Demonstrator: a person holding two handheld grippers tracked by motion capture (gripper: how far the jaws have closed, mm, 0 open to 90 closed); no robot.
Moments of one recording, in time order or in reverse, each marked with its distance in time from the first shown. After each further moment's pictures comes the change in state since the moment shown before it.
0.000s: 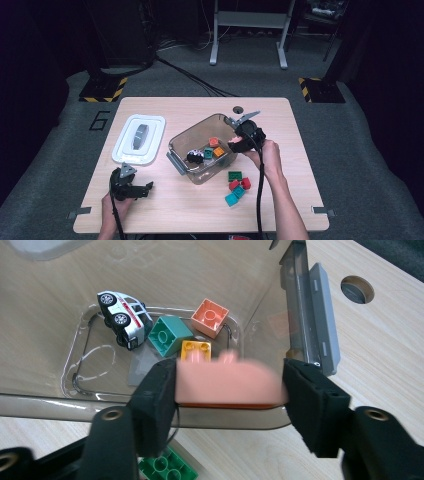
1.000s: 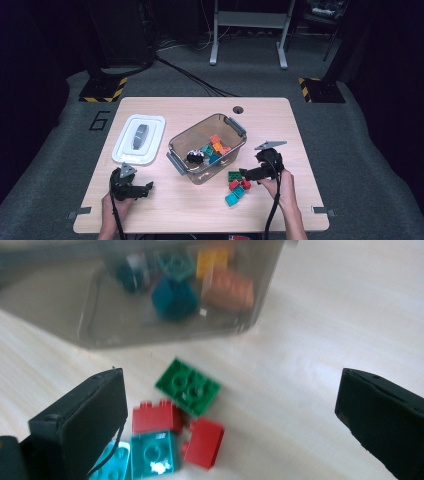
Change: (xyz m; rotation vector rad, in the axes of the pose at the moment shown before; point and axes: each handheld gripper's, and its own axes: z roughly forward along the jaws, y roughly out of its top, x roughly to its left) left arm -0.001 0.000 0.000 -0.004 0.001 -0.013; right arm 0.001 -0.101 -0.004 -0.035 0.069 0.220
